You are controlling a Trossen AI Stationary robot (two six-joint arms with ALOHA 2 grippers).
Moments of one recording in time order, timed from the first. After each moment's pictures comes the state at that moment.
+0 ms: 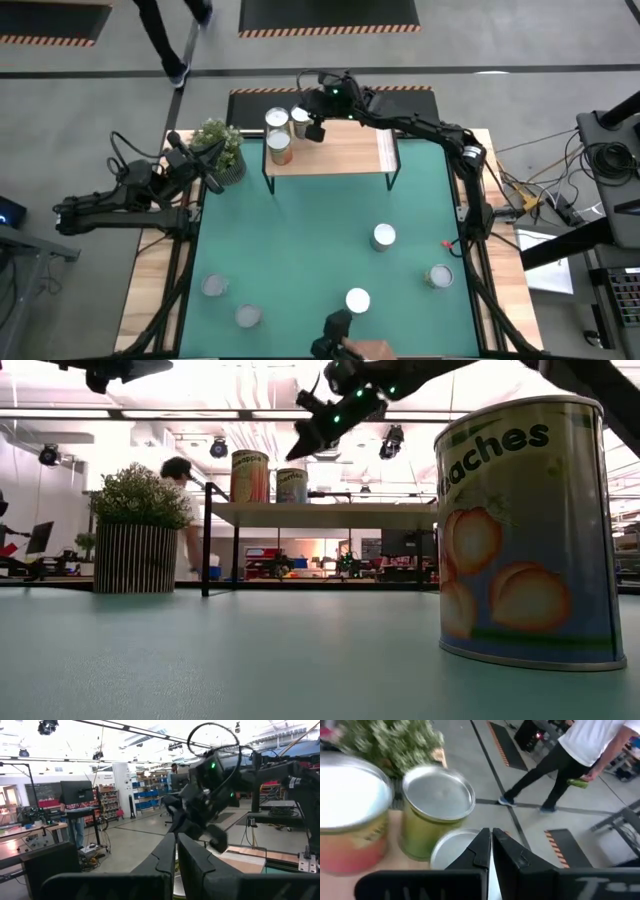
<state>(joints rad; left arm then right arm) 0.10 0.35 0.53 0.09 -0.59 0.25 -0.50 2.02 1.97 -0.32 -0.06 -0.49</state>
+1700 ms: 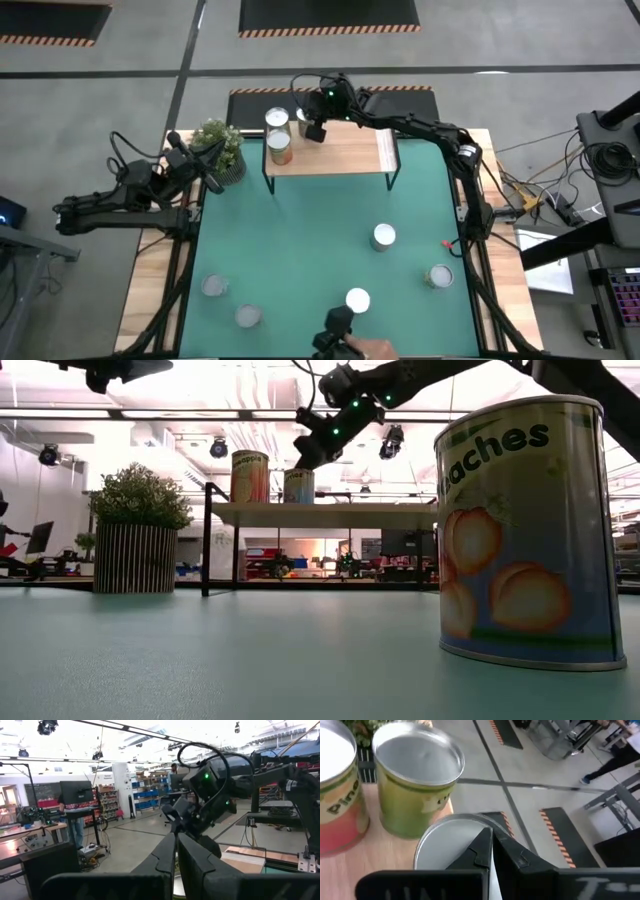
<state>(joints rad) 0.10 0.35 0.53 0.09 -0.59 0.25 -0.52 2.06 1.98 -0.39 0.02 -0.48</state>
